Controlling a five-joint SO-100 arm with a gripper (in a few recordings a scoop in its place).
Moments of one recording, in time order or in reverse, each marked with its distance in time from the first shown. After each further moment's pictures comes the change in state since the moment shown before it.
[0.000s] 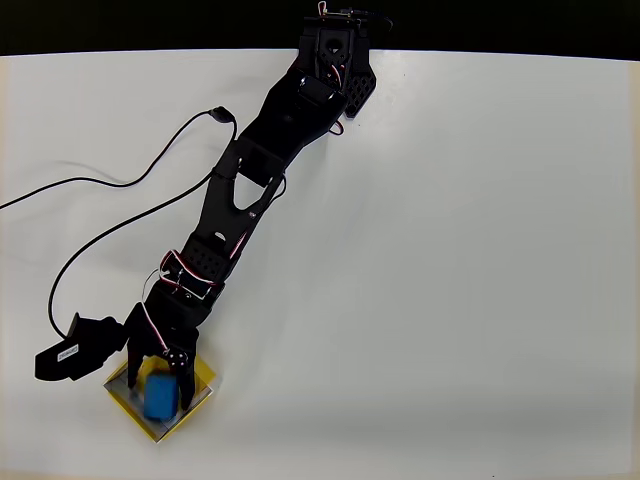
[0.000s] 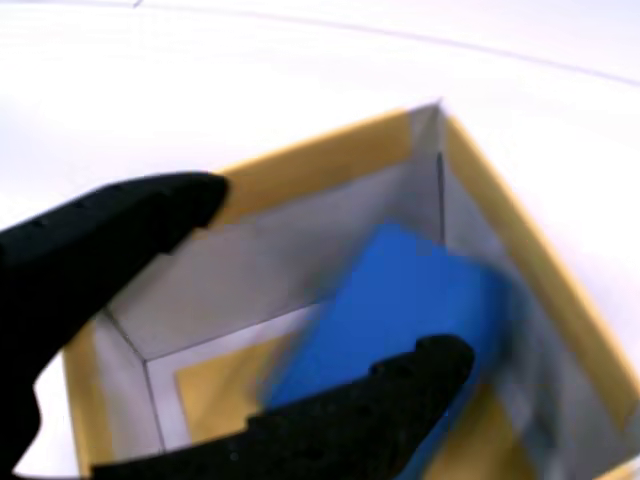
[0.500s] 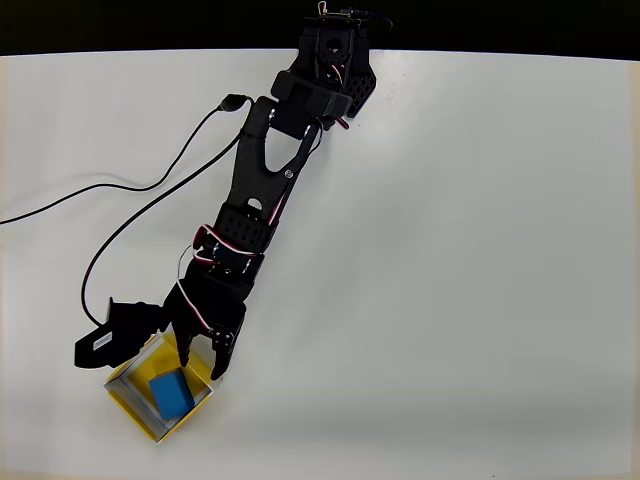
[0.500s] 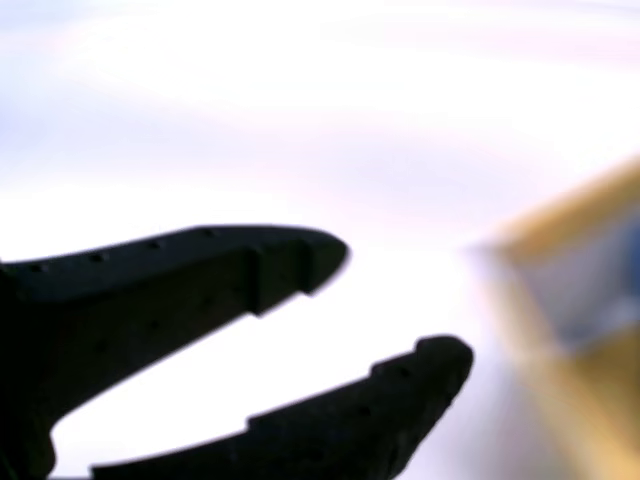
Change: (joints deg) arm -9.6 41.1 39.2 12.7 5.6
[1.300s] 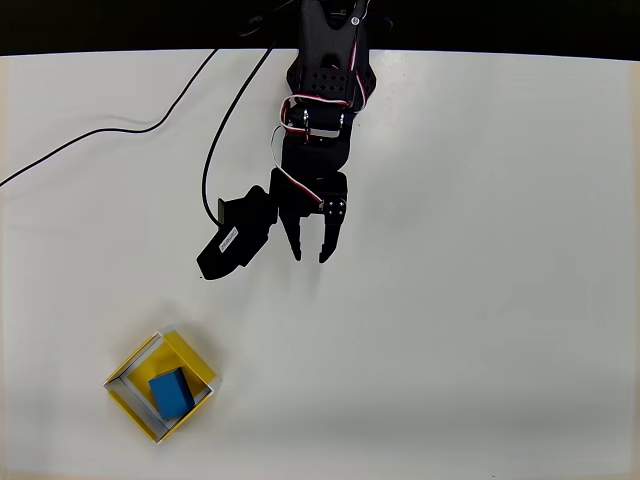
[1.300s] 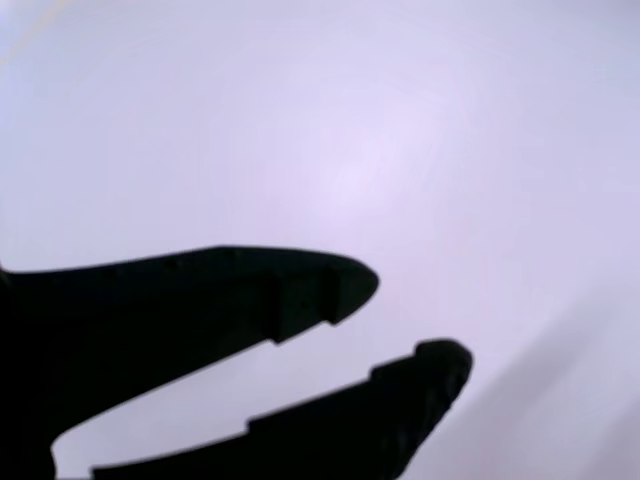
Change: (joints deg) arm -15.6 82.8 62.0 27.0 -1.3
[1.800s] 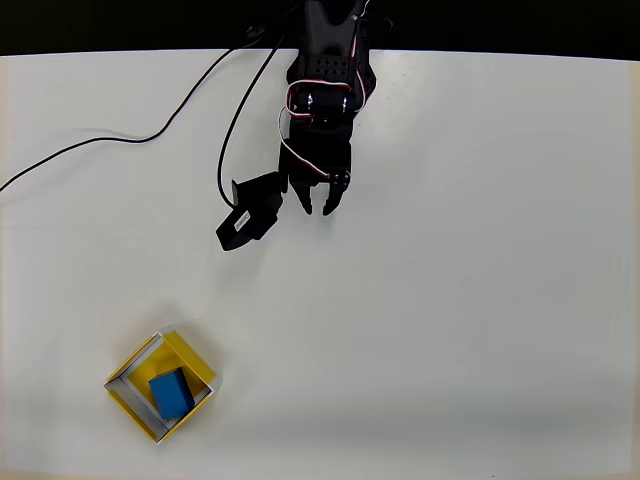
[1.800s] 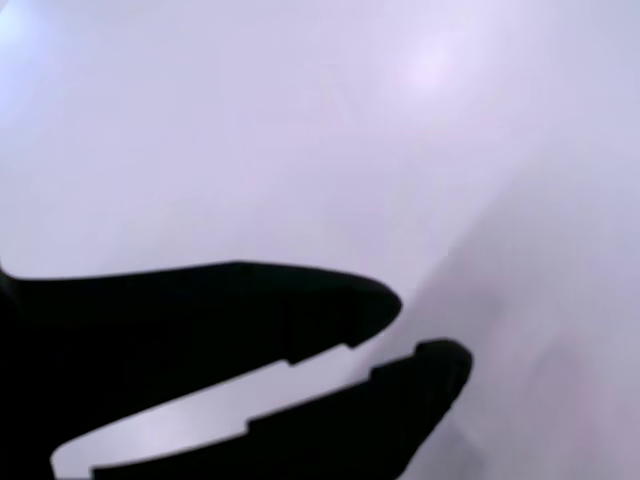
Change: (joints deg) arm -0.6 23.0 13.4 26.5 2.5
